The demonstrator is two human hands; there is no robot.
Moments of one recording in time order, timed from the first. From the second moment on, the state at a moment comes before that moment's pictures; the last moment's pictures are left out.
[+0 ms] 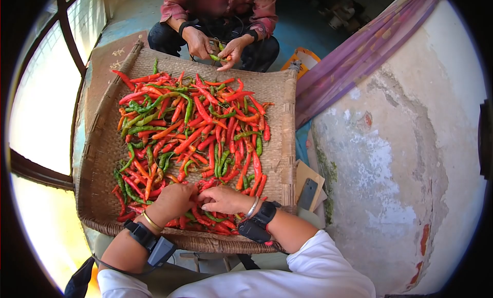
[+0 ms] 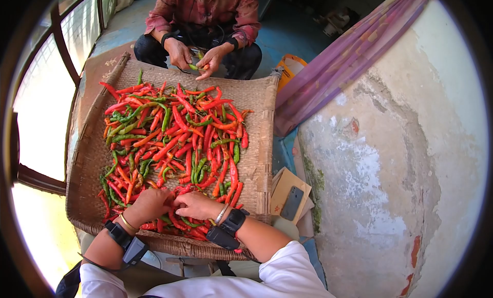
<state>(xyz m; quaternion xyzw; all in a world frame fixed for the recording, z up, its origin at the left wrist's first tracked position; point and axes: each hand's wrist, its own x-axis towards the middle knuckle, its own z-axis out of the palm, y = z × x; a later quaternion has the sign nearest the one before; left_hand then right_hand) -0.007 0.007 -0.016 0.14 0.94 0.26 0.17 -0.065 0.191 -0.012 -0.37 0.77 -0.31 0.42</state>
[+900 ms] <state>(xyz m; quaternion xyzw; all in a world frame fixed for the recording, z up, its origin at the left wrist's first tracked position) -0.003 0.022 0.008 0.06 0.84 0.53 0.07 -0.054 0.186 -0.006 -0.13 0.65 -0.63 0.40</state>
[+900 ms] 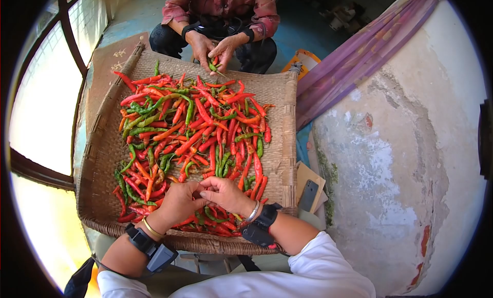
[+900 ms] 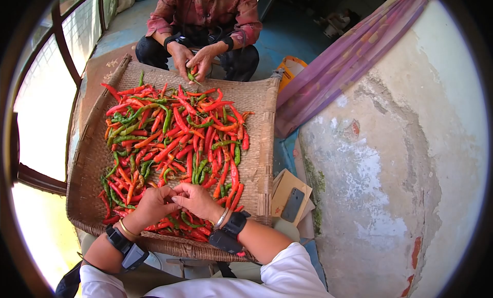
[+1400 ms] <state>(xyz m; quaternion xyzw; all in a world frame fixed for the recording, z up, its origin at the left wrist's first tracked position) -0.006 0.009 0.024 0.08 0.87 0.45 0.18 -0.081 0.205 0.004 -0.01 0.54 -0.76 0.36</state>
